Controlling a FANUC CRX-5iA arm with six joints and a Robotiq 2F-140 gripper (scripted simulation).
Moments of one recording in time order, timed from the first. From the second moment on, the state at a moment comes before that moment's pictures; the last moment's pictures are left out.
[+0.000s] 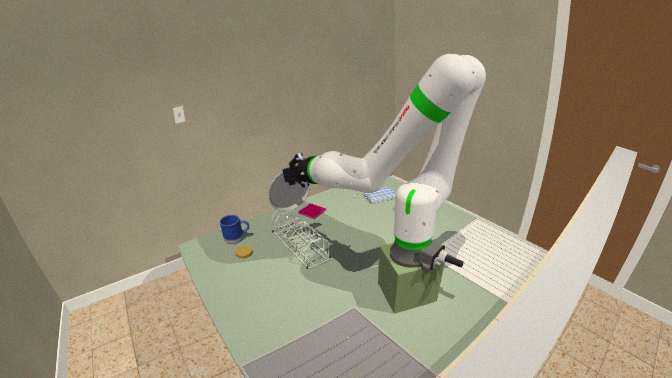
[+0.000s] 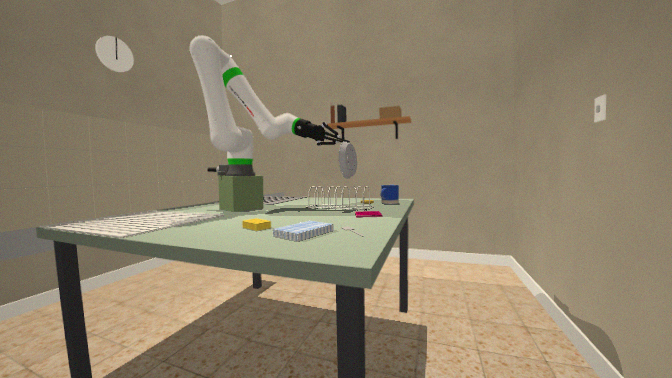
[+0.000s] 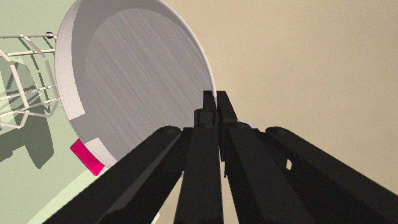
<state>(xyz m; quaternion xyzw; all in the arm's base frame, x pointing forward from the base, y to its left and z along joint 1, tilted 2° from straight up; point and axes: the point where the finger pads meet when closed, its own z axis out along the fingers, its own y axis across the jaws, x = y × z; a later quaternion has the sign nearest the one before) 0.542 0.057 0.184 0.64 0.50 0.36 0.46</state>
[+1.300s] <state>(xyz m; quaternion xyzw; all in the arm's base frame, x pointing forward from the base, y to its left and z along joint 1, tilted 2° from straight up) 0.542 0.062 0.184 0.62 0.52 0.37 0.46</state>
